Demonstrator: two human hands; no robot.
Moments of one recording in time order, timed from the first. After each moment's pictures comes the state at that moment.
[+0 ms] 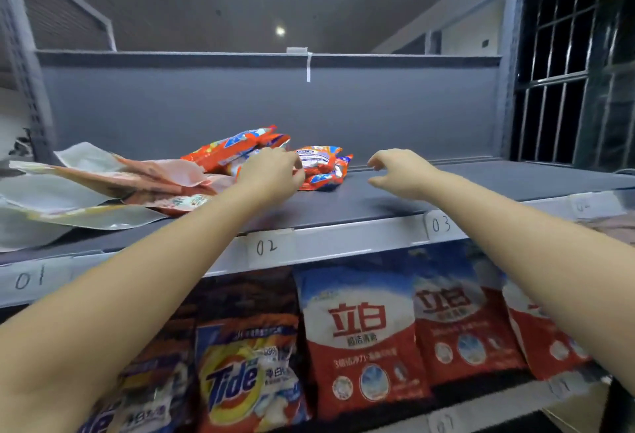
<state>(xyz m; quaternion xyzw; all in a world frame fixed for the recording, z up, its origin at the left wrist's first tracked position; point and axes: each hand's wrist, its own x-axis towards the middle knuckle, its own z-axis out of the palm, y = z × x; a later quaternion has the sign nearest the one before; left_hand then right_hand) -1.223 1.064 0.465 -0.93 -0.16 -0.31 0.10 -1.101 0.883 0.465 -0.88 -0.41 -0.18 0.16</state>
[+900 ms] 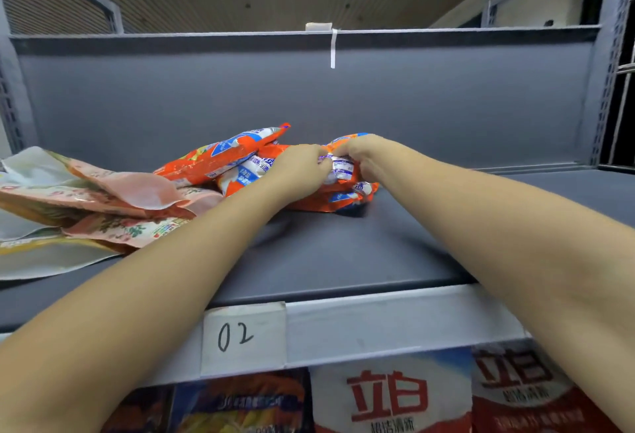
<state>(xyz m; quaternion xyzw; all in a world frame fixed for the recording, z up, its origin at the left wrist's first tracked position) -1.110 1.127 0.480 -0.93 -0.18 -0.31 -0.03 -0.998 1.072 0.499 -0.73 -0.26 0.20 0.60</state>
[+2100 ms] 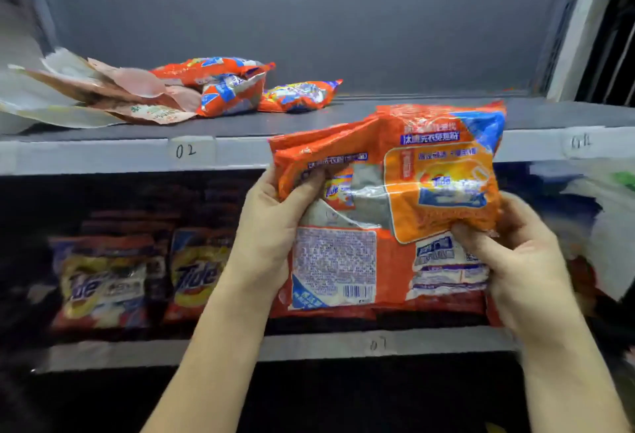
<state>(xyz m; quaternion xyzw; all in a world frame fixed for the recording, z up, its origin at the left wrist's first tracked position) -1.235 0.870 0.337 -0.58 0.00 -0.48 -0.66 -1.111 0.695 0.308 -0.49 -0.43 0.02 0.76</state>
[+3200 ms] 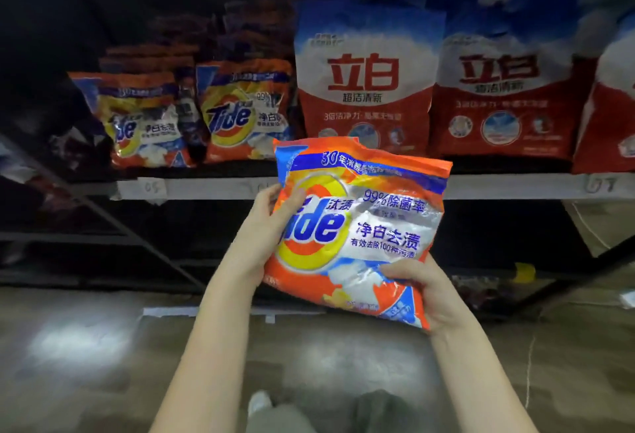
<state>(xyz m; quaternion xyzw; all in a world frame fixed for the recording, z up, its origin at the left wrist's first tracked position) -1.330 0.878 0.141 -0.58 -0.42 -0.24 -0.66 -1.207 0.721 0.103 -0.35 -0.14 0.57 0.73</state>
